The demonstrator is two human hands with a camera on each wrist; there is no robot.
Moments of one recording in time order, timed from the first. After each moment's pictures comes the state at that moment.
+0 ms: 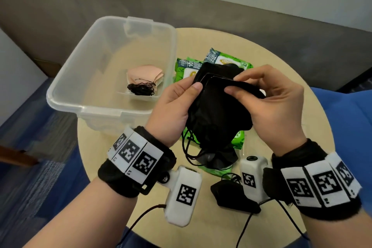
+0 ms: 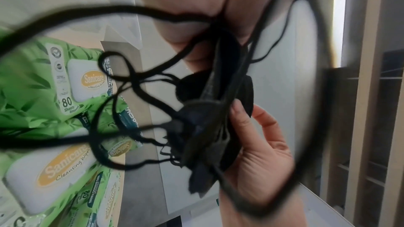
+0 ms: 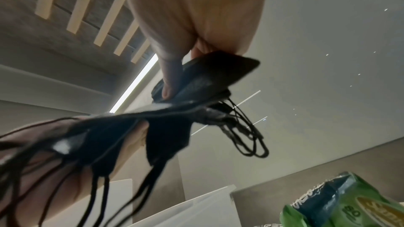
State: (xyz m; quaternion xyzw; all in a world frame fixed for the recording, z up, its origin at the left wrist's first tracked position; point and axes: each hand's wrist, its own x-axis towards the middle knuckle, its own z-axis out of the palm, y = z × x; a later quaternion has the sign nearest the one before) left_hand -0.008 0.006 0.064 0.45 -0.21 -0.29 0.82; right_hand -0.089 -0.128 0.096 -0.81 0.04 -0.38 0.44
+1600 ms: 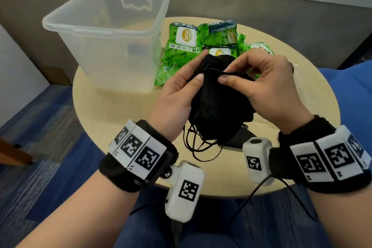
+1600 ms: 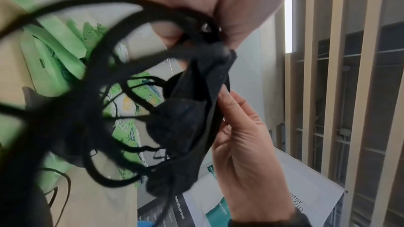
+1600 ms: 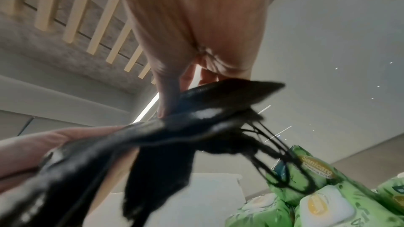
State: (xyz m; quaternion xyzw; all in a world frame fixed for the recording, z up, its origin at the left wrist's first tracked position) left_hand -0.136 0.045 -0.029 0.44 -0.30 -0.24 0.81; right_hand -0.206 -0.095 0.006 -0.87 0.01 -0.33 0.38
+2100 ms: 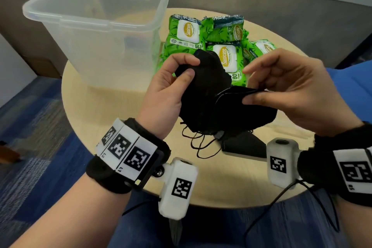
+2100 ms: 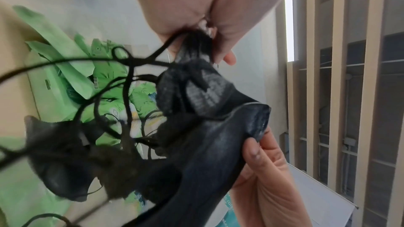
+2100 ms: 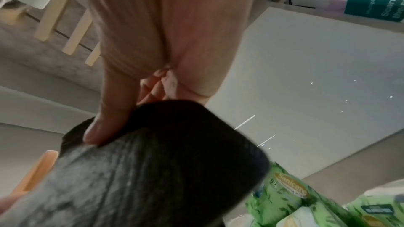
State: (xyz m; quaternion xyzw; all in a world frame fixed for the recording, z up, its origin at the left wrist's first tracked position) left_hand -0.105 0.051 -0.035 0.47 -0.27 -0.20 0.82; right_hand -0.209 -0.118 0.011 -0.83 -0.11 -0.17 0.53
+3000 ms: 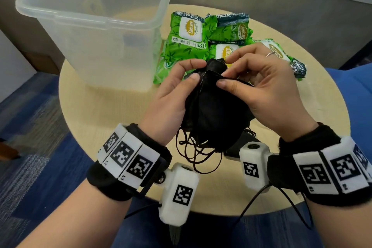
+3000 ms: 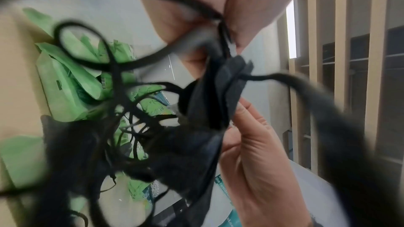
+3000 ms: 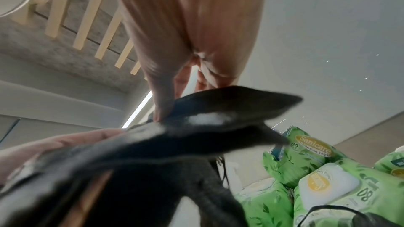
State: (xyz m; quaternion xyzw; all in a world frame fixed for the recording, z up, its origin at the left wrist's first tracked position) left_hand -0.103 0.047 -0.043 0.46 -0.25 -0.25 0.81; right_hand -0.169 -0.099 -0.009 -0.86 -0.02 -0.29 0.42
